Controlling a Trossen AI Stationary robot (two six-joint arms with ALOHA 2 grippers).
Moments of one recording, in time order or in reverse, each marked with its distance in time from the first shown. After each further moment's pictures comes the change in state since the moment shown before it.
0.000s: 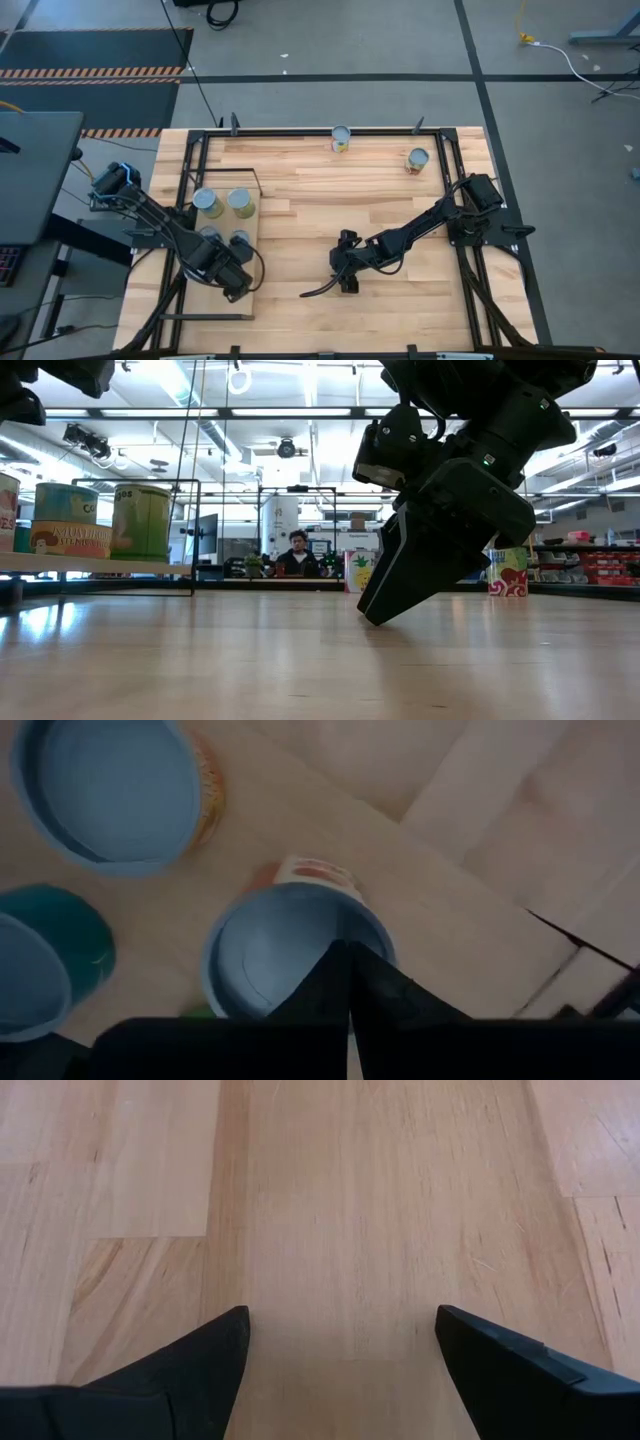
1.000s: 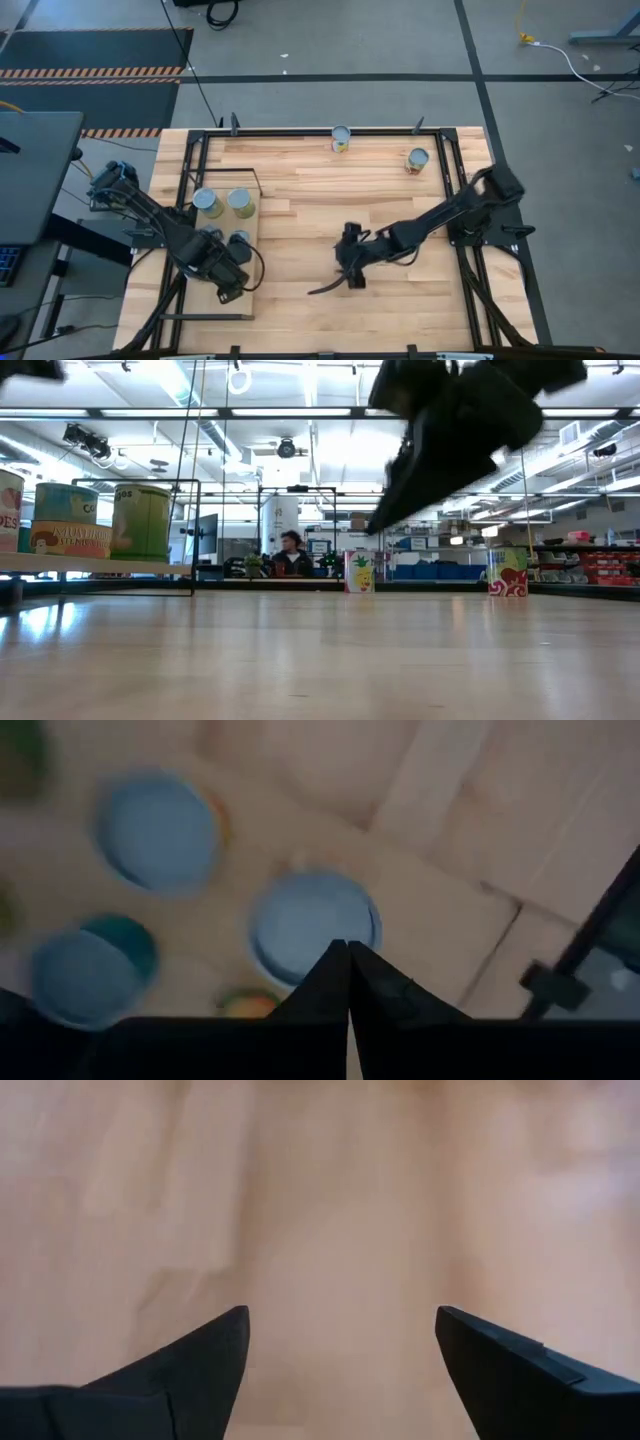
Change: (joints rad) left arm 0.006 -0.021 0.161 -0.146 -0.019 0.135; right arm -0.002 -0.193 0.000 -0.130 0.054 -0.086
